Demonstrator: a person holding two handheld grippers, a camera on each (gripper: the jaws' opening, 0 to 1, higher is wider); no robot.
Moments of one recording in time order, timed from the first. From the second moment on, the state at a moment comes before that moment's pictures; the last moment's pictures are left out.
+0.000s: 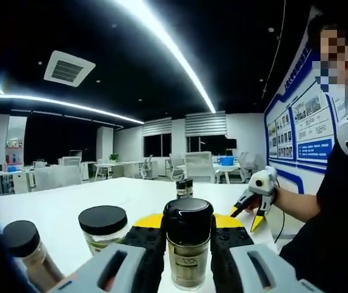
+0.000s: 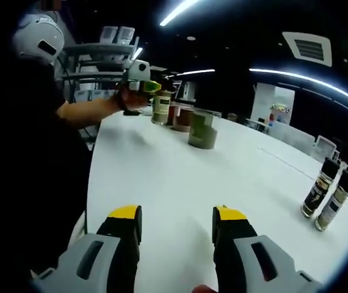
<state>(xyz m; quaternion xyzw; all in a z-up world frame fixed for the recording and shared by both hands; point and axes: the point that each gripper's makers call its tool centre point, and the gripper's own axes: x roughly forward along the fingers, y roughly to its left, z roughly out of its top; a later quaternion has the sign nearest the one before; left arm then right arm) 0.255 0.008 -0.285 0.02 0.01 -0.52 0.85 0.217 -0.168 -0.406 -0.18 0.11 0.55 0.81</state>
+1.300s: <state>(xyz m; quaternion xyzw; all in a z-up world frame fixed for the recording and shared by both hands) 0.210 -0.057 -0.287 -0.01 0.02 -0.64 0.77 0.180 -0.065 -0.357 -0.09 0.03 0.67 0.74</state>
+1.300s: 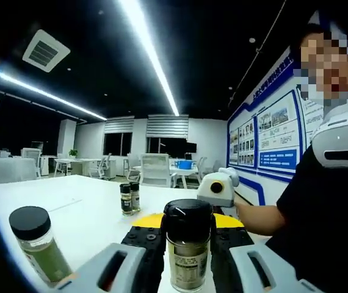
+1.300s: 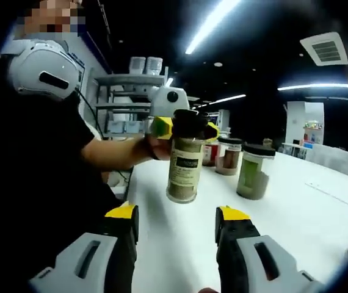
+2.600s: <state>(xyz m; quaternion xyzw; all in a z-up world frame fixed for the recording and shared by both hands) 0.196 -0.072 -0.294 -0.01 0.01 -0.66 0.75 0.181 -0.028 -0.333 0.00 0.01 0.68 0.74</state>
